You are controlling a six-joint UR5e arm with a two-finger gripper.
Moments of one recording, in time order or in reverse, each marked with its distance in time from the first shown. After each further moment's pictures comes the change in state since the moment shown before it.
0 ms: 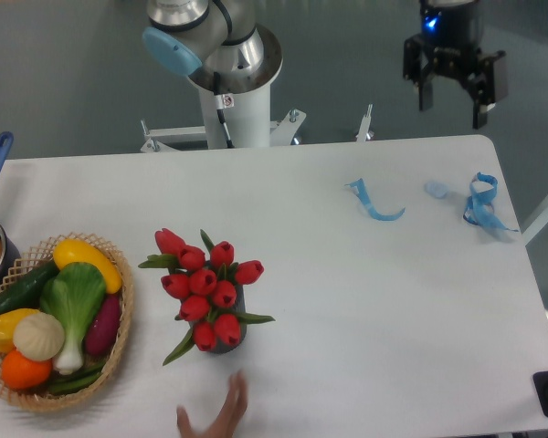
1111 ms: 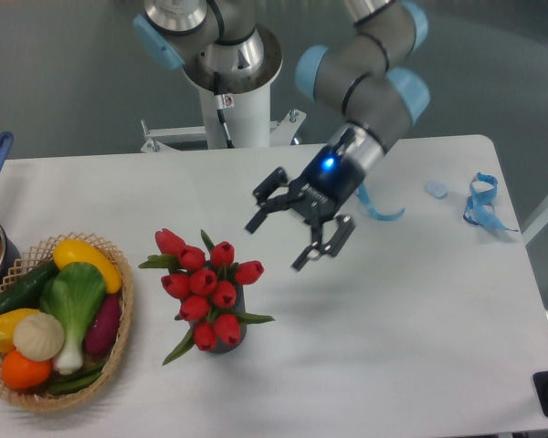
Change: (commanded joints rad) arm -0.121 -0.151 -0.299 0.458 -0.851 -0.490
